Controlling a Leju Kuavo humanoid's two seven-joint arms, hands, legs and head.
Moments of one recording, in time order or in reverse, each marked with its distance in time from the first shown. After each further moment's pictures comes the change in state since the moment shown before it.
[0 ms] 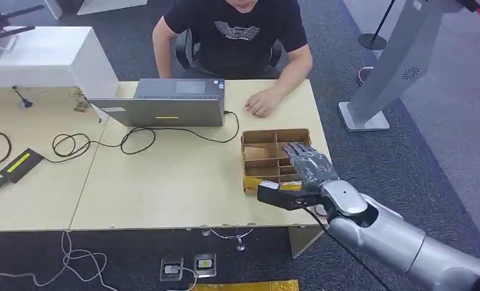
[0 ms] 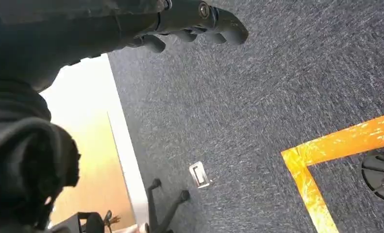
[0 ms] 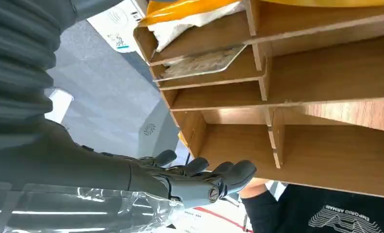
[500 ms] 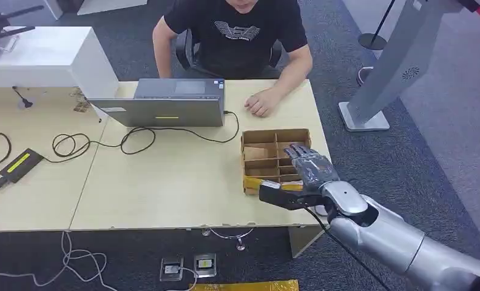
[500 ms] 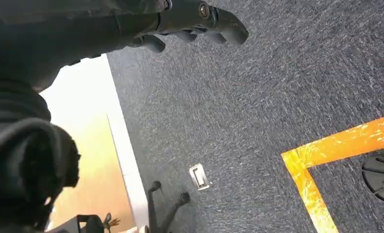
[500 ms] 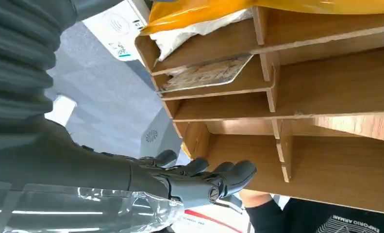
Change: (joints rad) left arm 0.000 0.005 -0.008 0.000 0.013 0.000 -0.003; right arm 0.008 0.003 0.000 0.034 -0.022 -0.013 -0.011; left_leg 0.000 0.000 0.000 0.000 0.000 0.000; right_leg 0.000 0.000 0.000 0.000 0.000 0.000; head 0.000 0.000
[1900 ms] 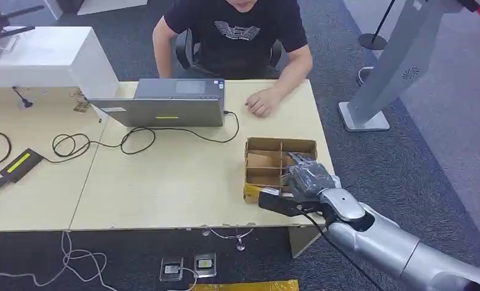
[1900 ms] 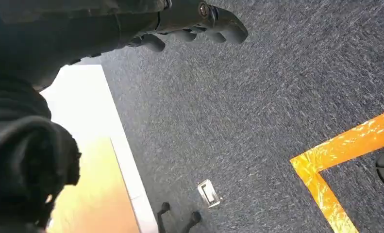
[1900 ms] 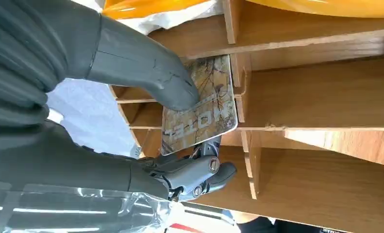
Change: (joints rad) left arm -0.003 0.006 -0.068 0.000 -0.057 -0.035 -0.010; right arm 0.039 0.025 0.000 0.058 -0.024 -0.052 -0.079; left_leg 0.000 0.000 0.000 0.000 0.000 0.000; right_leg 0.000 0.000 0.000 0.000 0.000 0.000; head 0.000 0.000
